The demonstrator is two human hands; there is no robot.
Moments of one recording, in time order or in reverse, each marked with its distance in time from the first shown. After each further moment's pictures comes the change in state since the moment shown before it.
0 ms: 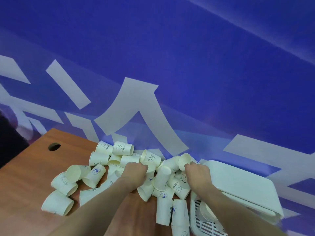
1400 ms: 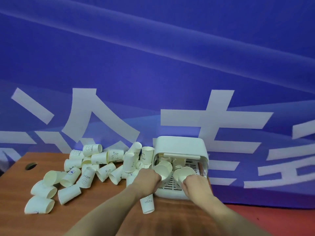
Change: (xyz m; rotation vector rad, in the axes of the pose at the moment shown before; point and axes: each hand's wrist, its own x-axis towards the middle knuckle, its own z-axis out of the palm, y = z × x) left_hand -0.113 0.227 -0.058 0.073 0.180 0.457; right_hand -0.235 0.113 0.080 0.214 0.133 0.109
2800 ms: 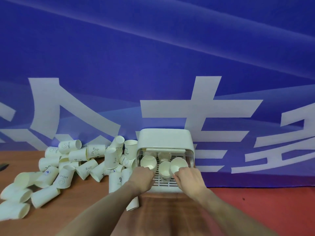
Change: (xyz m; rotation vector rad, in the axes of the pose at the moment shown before) left_hand 0.056 0.031 0.029 0.005 -0.172 -0.049; right_hand 0.015 0.048 0.031 0.044 0.031 -0.018
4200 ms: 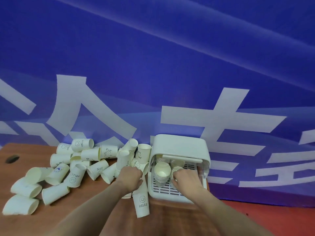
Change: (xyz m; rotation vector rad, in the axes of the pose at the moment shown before) left_hand -0.027 -0.099 0.029 -0.020 0.009 -0.156; right_hand 0.050 -0.058 -0.018 -0.033 -0.106 -0.102
